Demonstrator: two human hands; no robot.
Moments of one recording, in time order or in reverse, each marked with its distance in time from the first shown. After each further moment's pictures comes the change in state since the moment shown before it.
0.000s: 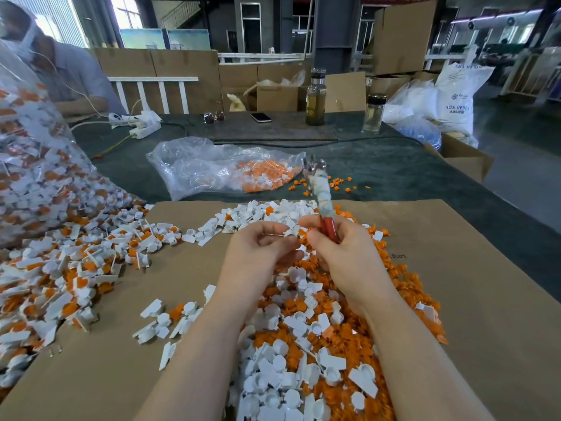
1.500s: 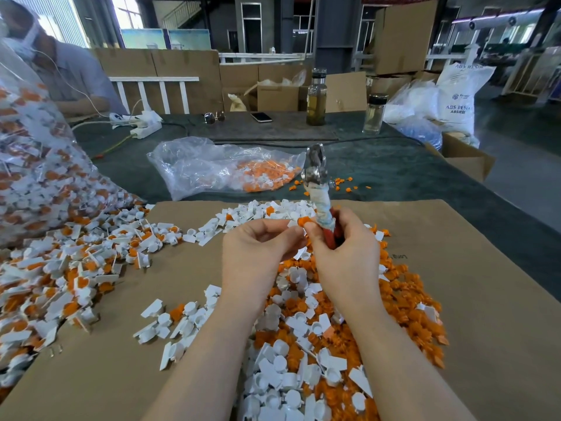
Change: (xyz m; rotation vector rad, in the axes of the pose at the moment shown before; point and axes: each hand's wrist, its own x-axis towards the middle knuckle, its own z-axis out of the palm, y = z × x) left_hand -0.011 0.009 0.011 -0.133 0.123 0.107; right_hand -0.007 -0.002 0.015 -0.249 0.316 -0.265
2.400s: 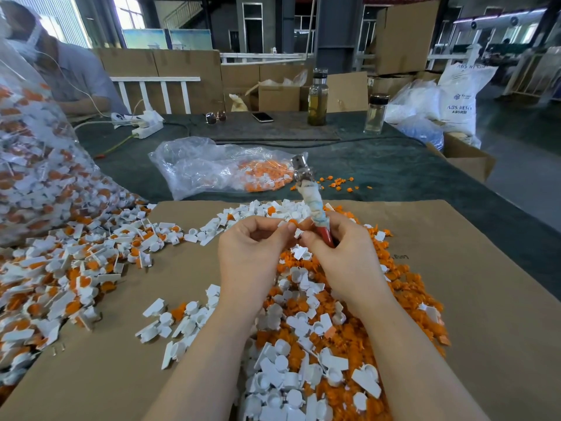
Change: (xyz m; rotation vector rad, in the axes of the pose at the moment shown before) left_hand 0.004 -0.003 -0.003 0.137 0.129 0.082; right_hand 0.007 0.005 -0.007 0.108 -0.274 0.103
